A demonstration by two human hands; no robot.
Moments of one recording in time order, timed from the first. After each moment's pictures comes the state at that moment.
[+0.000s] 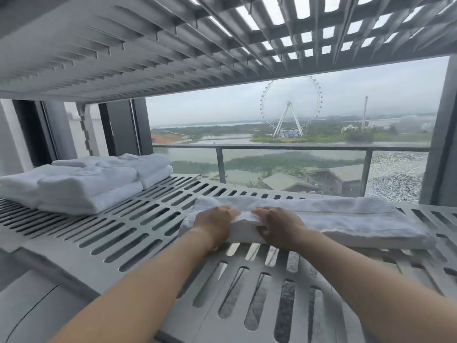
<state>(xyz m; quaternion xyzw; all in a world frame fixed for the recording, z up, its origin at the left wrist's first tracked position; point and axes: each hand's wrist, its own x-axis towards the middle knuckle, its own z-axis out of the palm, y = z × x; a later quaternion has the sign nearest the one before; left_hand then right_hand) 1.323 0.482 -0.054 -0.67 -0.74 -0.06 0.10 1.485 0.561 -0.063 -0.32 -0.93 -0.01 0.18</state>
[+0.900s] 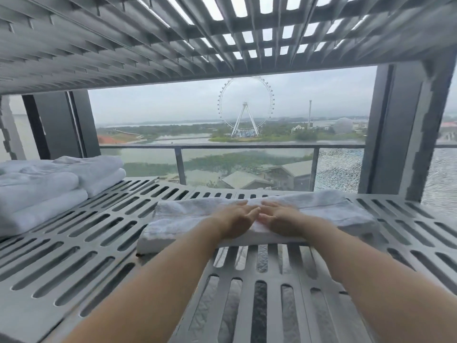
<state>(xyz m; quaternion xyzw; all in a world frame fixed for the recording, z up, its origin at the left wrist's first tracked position) 1.391 0.549 -0.052 -0.78 -0.62 -0.08 -0.04 1.546 0.620 -0.069 -0.45 -0.89 0.07 0.06</state>
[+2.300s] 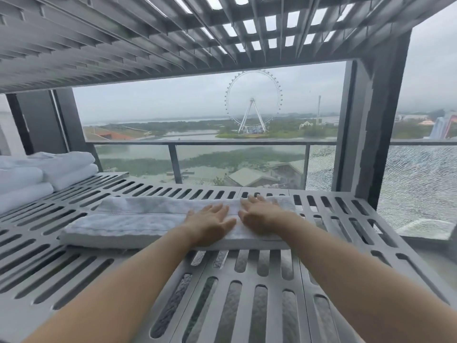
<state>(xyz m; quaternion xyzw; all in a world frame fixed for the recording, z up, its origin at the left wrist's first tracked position) 1.495 0.550 -0.067 -0.70 -0.71 -0.03 -0.03 1.647 0.612 -0.054 -0.48 -0.88 0.05 0.02</state>
